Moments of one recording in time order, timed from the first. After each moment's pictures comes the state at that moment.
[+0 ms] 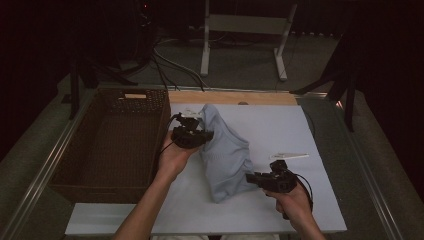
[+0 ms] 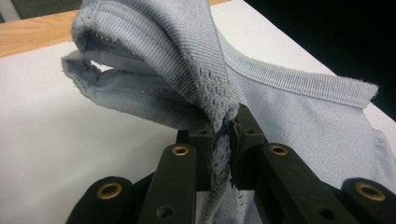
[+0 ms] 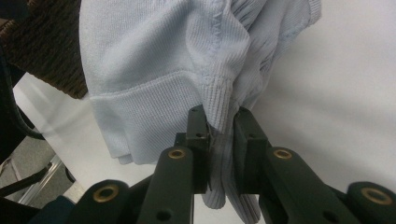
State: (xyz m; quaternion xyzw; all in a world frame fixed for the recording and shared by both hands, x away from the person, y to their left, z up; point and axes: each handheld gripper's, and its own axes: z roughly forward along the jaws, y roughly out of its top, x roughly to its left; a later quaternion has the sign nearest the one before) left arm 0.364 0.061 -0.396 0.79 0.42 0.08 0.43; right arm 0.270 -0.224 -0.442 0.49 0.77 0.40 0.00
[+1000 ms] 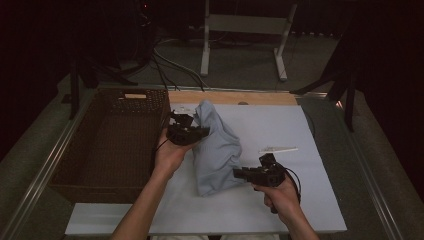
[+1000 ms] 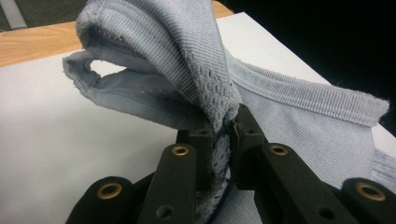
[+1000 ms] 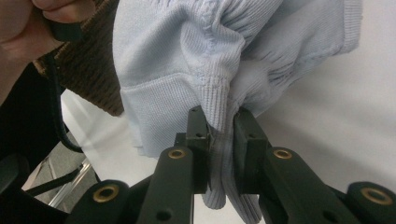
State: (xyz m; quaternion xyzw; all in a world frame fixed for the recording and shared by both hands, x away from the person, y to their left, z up) left arm 0.369 0.075 -0.394 0.78 0.43 0.08 0.45; right arm 0.282 -0.197 -0.434 0.46 0.77 0.44 -0.04
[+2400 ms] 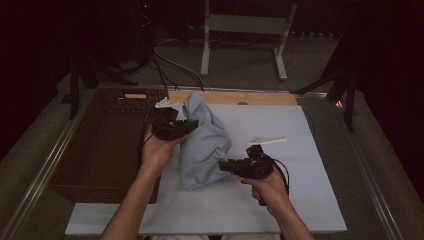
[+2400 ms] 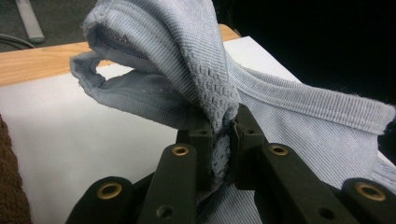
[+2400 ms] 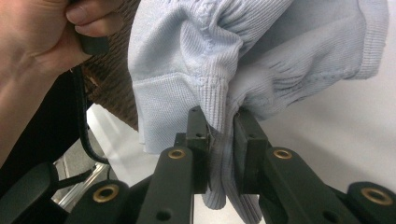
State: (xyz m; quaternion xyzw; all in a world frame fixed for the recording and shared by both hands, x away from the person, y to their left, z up) left arm 0.365 0.107 -0.370 0.75 0.45 0.09 0.47; right arm 0.290 -0.161 -0.405 0.42 0.77 0.47 -0.04
